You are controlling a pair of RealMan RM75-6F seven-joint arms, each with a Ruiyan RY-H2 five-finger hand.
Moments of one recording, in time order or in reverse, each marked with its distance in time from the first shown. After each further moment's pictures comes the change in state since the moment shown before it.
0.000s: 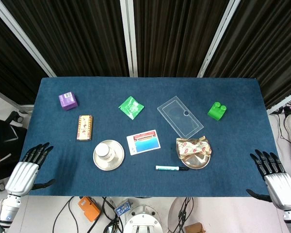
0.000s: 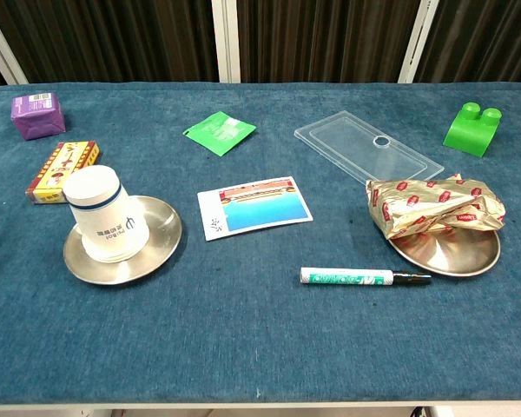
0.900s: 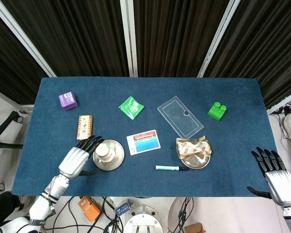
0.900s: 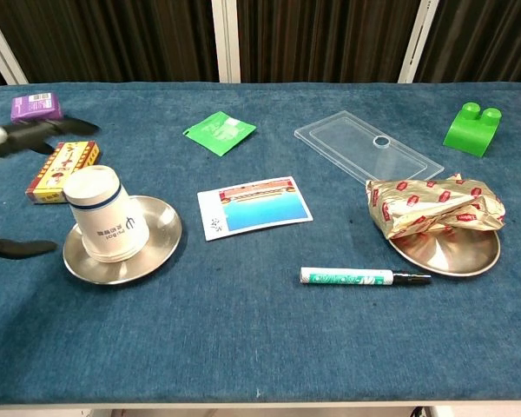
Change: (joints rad) left arm -0.247 -0.255 -0.125 -0.069 -0.064 -0.295 0.189; right arm 0.014 0.003 0.016 -0.011 0.045 -0.035 -0.007
